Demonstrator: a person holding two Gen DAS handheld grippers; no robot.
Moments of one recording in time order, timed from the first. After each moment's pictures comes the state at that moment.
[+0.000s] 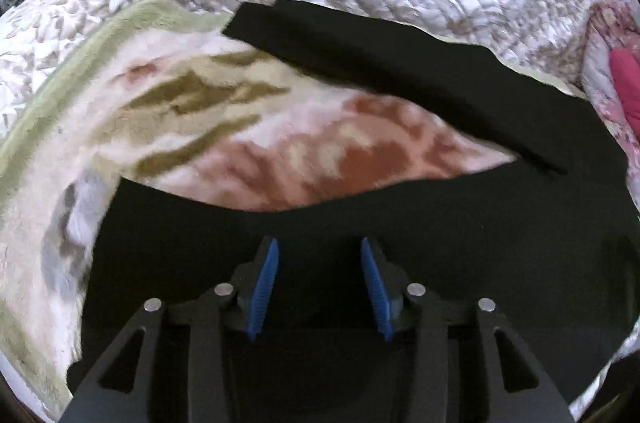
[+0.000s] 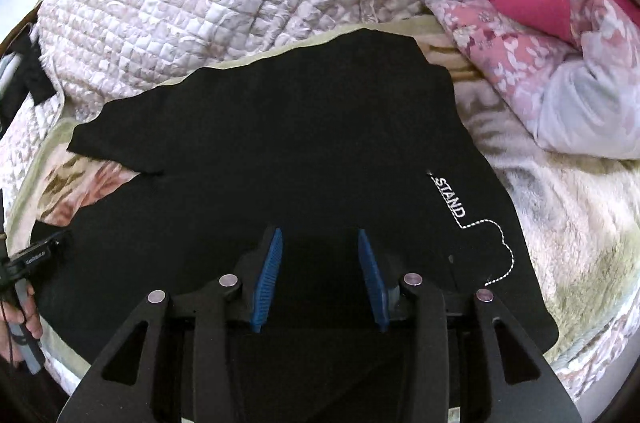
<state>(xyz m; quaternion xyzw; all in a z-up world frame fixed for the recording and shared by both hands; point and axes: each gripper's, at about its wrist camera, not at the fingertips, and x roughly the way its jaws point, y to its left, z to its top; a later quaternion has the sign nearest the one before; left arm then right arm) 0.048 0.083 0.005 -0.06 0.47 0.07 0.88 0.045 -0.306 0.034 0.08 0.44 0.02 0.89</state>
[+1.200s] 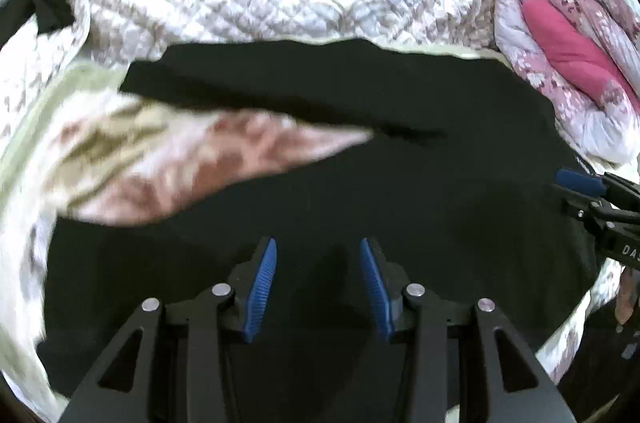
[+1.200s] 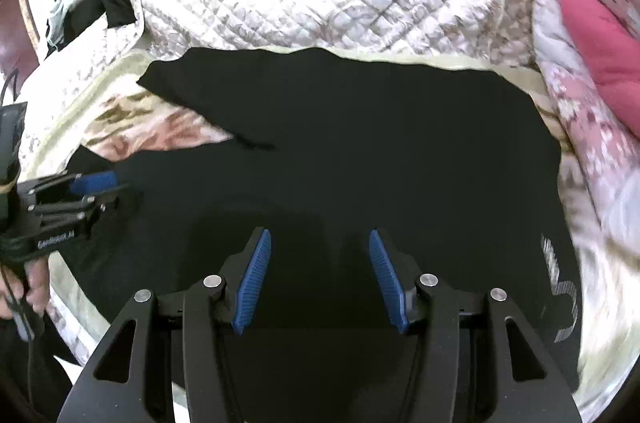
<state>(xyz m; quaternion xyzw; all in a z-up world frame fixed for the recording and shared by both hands) 0.032 -0.001 0.037 0.00 0.45 -0.05 0.89 0.059 -0.231 0.048 -0.03 0.43 0.16 0.89</state>
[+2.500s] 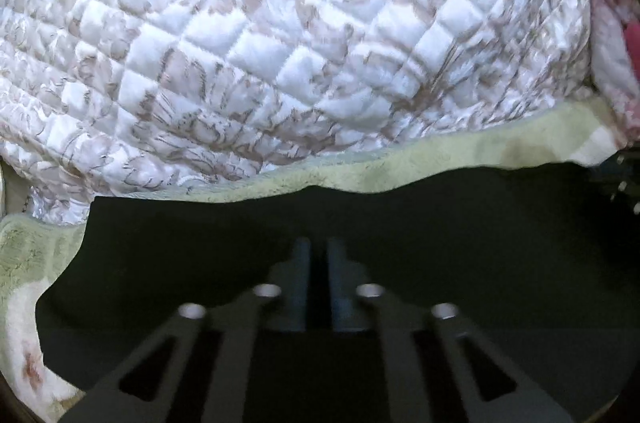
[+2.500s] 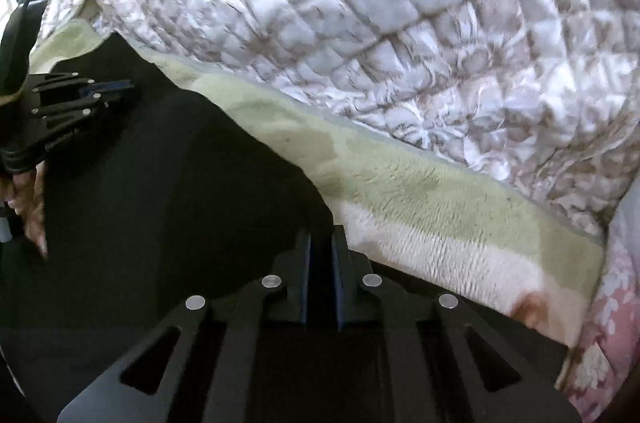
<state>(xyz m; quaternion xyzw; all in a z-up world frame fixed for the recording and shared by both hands) 0.283 -0.008 0.006 0.07 0.43 -0.02 0.90 0.295 -0.232 0.023 -0.16 0.46 0.21 0.85</state>
